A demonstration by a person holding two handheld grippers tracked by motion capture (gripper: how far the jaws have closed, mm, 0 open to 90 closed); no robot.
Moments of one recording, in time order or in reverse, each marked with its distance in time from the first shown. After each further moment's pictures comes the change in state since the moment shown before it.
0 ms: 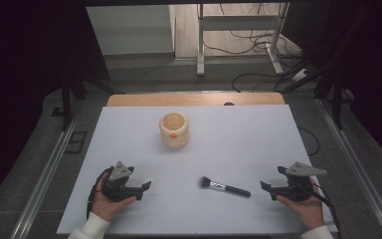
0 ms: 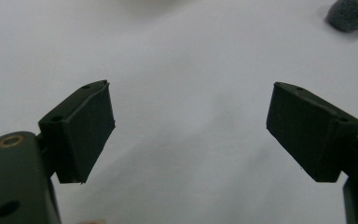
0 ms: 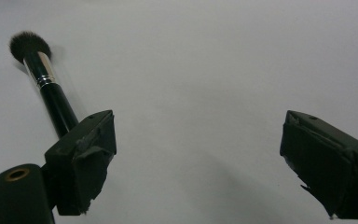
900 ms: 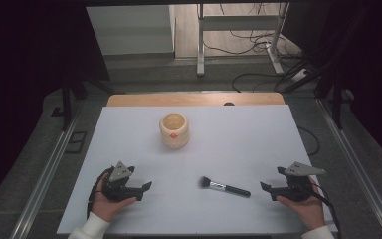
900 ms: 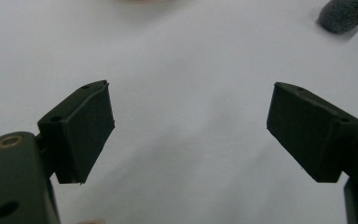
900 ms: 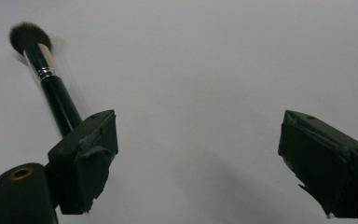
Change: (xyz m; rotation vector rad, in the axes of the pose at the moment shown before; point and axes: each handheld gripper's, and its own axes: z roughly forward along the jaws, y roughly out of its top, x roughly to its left) left arm -0.002 0.001 -0.002 -0.010 -0.005 0.016; right arm 0.002 0.002 -0.001 0.024 0.005 -0.021
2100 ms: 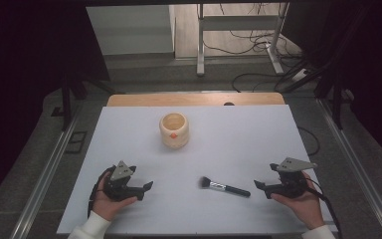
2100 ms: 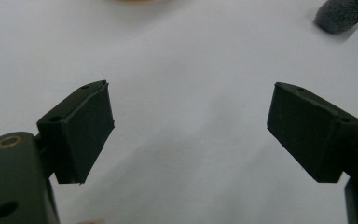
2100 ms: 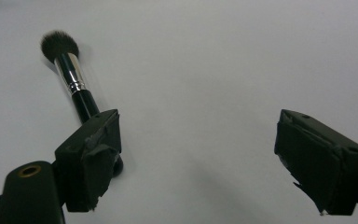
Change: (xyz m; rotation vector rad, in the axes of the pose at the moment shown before) left arm 0.001 0.003 0.003 0.001 -0.016 0.006; right arm 0.016 0.029 0.002 0.041 0.034 -0.070
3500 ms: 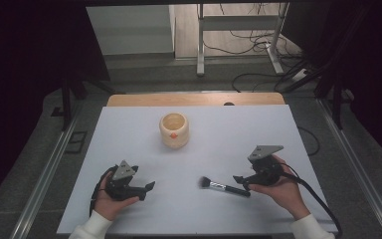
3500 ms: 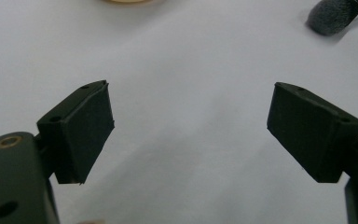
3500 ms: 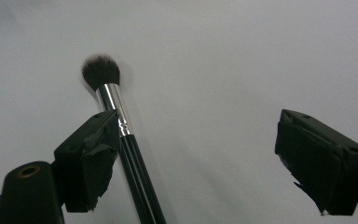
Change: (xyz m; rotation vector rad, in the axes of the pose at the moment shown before) left arm -0.003 0.004 0.002 0.005 -0.012 0.011; right arm 0.033 0.062 0.034 0.146 0.082 -0.111
